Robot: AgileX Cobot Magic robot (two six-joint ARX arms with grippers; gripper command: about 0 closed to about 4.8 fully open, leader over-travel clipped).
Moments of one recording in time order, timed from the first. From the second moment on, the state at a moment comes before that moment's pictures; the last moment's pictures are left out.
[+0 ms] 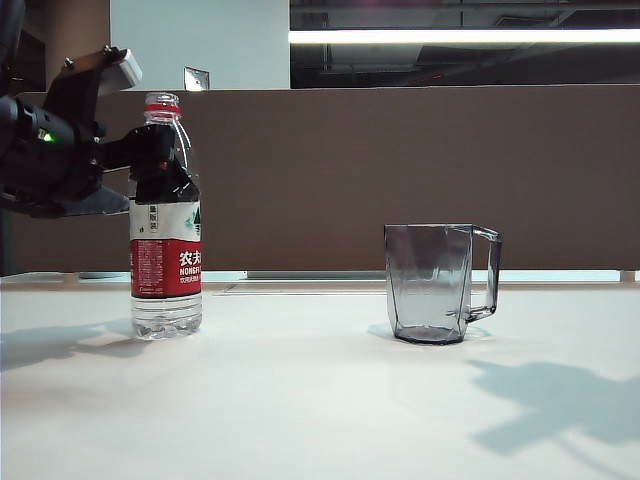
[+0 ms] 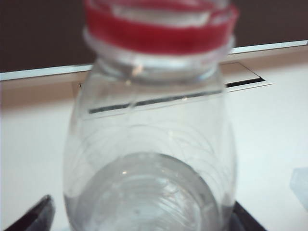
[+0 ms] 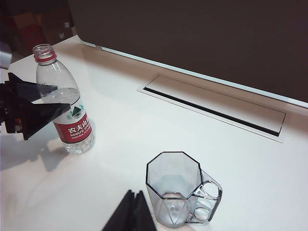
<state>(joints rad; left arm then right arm) -0.31 1.45 0.49 0.79 0.10 -0.01 0.56 0.62 0.71 -0.30 0.02 0.00</state>
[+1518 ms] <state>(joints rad) -0.31 1.66 0.51 1.02 0.10 -0.02 0.56 0.62 0.71 -0.30 0.02 0.00</state>
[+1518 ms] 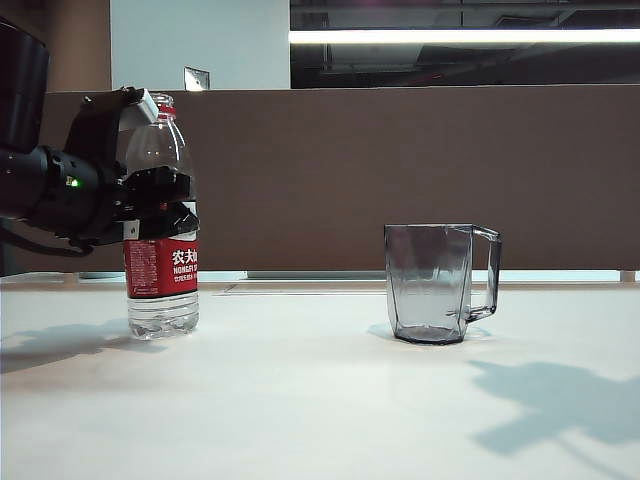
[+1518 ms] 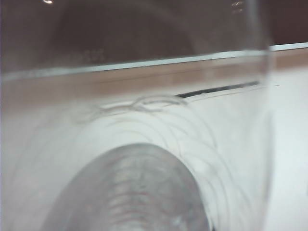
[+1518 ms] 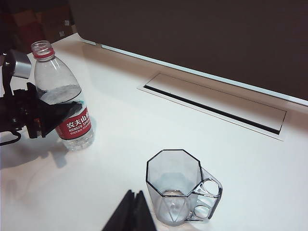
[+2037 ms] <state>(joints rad) -0.31 1.66 0.51 1.03 0.10 -0.02 0.56 0.62 0.71 -0.31 0.02 0.00</state>
